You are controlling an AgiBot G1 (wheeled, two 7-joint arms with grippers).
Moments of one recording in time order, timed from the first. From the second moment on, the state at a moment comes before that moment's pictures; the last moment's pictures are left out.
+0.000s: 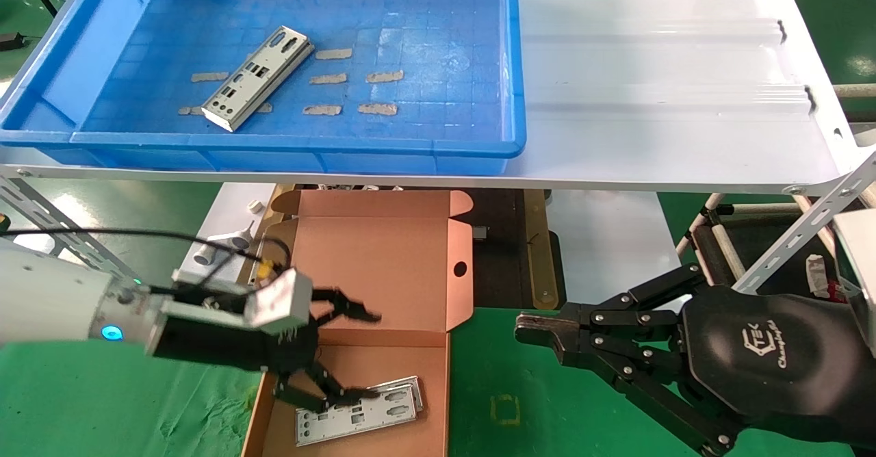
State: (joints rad) left arm -1.62 1.03 1.09 -0.18 0.94 1.60 0.49; right arm 1.10 -0.57 -0.38 1.27 -0.66 -1.46 0.13
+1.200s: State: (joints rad) left arm -1.38 0.79 0.72 -0.76 0.78 1.56 0.14; right arm 1.10 -0.57 -0.38 1.27 -0.66 -1.46 0.13
